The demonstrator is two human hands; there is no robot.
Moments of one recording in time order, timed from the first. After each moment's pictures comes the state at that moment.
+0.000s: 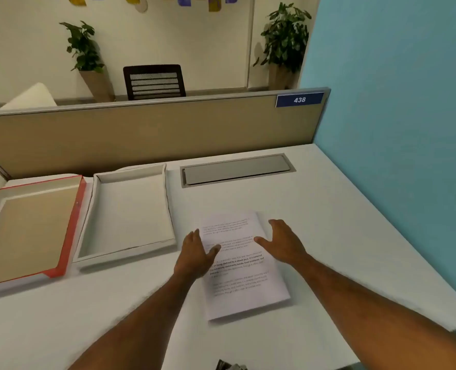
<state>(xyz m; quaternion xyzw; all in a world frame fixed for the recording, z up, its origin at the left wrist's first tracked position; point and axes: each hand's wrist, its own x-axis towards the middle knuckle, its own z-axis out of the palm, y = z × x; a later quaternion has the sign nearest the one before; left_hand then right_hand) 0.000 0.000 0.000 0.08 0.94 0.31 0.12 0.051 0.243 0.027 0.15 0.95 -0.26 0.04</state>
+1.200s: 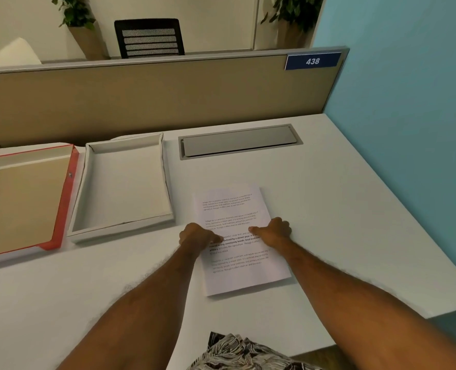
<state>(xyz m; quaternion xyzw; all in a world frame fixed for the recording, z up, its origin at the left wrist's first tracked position) -0.004 0.014 -0.021 -0.18 0.86 0.38 0.29 0.043 0.218 -0.030 0.37 0.86 -0.32 0.14</state>
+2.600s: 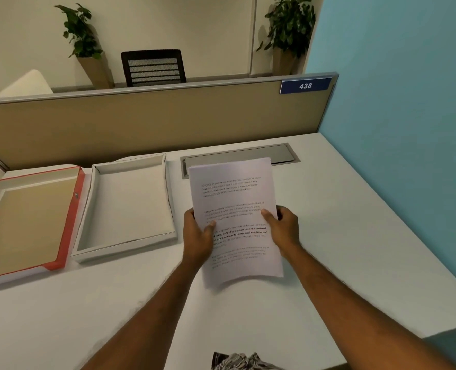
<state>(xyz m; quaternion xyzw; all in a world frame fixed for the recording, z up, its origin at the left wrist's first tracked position) 0.008 0.018 0.021 0.00 0.78 0.62 0.01 0.043 0.221 0.024 0.26 0.74 -0.60 -0.14</state>
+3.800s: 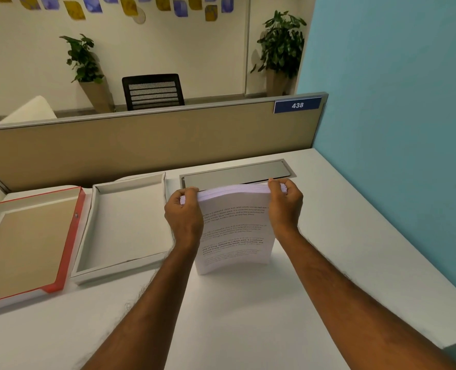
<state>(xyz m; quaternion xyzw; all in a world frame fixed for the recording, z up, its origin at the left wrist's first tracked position) -0.018 0.031 0.132 -0.07 0.70 0.69 -0.15 0.018 0.203 0.130 0.23 0.69 -0.60 -0.34</state>
